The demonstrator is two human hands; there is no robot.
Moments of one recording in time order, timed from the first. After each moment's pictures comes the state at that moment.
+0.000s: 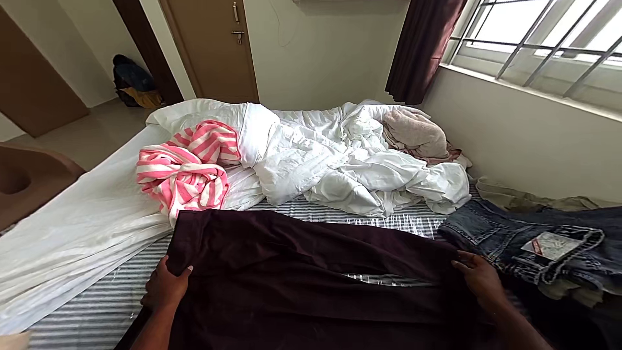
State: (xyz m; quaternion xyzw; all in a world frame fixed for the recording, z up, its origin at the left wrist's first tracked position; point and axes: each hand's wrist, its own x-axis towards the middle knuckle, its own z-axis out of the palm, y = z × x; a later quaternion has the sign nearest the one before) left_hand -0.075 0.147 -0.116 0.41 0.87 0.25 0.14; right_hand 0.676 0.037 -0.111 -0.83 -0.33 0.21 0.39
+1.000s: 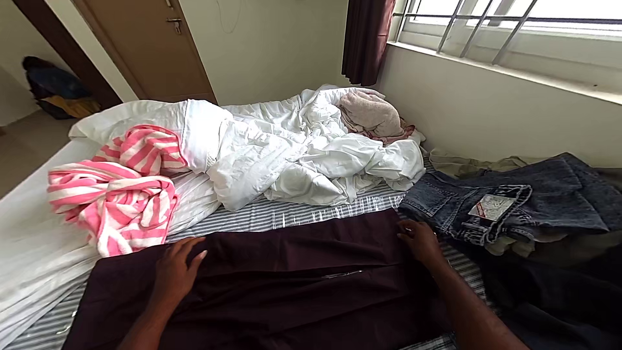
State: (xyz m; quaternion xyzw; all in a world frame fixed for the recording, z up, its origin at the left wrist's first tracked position) left_hand 0.044 0.194 -0.075 0.78 0.57 0.25 0.07; right_hand 0.675 0.062 -0.122 -0.82 -0.48 0.13 0.27
